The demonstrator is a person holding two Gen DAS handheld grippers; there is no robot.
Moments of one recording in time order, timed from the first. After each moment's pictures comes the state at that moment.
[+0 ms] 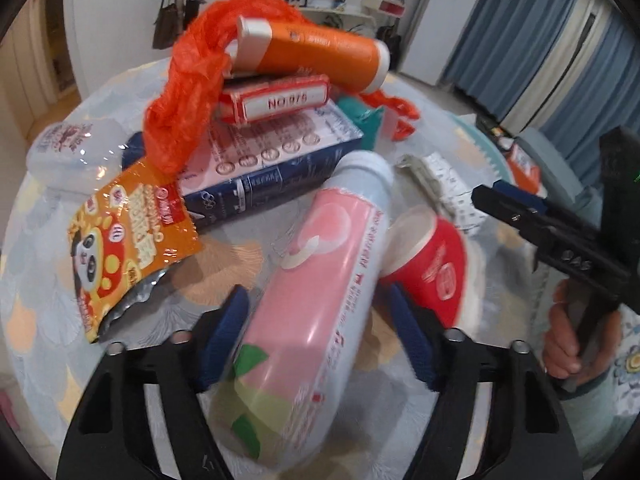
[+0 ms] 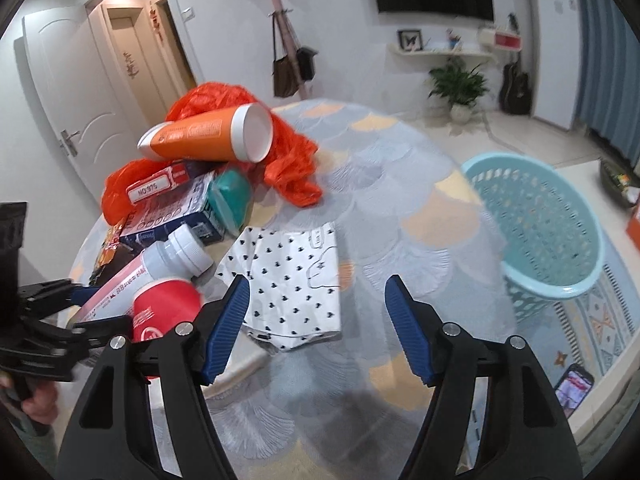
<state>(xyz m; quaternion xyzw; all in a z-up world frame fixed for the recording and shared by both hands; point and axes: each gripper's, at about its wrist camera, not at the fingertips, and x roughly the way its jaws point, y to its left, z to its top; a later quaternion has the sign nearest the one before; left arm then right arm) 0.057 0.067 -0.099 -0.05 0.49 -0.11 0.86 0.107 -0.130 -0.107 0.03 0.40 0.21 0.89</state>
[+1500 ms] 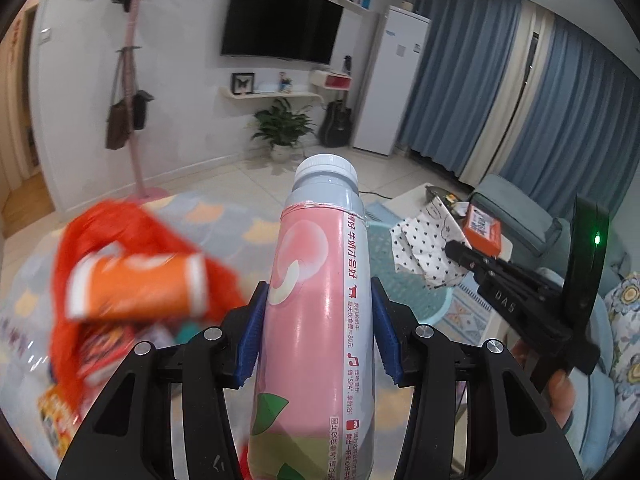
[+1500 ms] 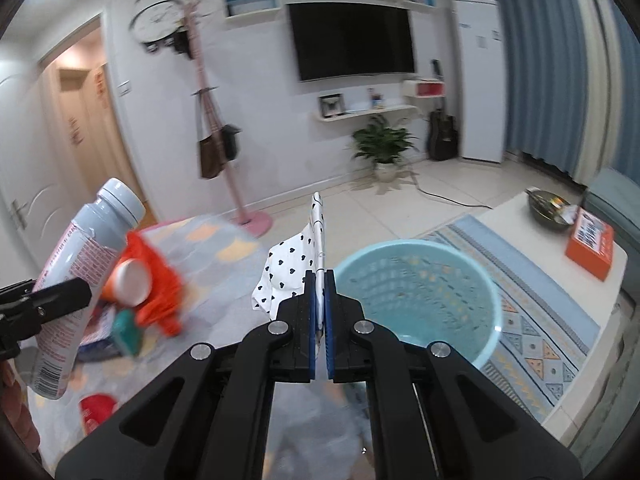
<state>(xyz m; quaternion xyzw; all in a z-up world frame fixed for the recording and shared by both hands) 0.141 -0.071 0.004 -0.04 0.34 -0.17 0.92 0.154 -0.256 -0.039 0.06 0.29 0.07 0.95</state>
